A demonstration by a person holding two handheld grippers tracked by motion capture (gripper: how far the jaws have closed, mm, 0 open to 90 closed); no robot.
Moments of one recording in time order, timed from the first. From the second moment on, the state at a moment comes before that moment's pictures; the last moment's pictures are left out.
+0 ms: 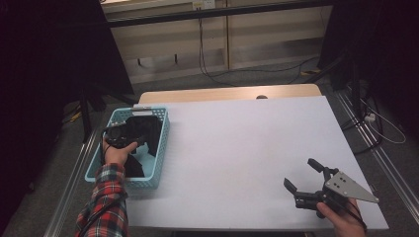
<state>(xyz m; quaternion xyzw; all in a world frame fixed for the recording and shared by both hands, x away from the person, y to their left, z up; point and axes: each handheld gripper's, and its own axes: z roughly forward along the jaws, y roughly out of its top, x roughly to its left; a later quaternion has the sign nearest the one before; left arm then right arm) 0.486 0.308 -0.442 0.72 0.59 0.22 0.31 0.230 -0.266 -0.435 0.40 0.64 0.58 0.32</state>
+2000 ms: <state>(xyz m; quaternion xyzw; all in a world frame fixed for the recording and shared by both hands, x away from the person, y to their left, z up) 0.473 0.312 -0.433 0.71 0.62 0.20 0.27 0.231 -0.264 -0.434 0.39 0.64 0.58 0.32</state>
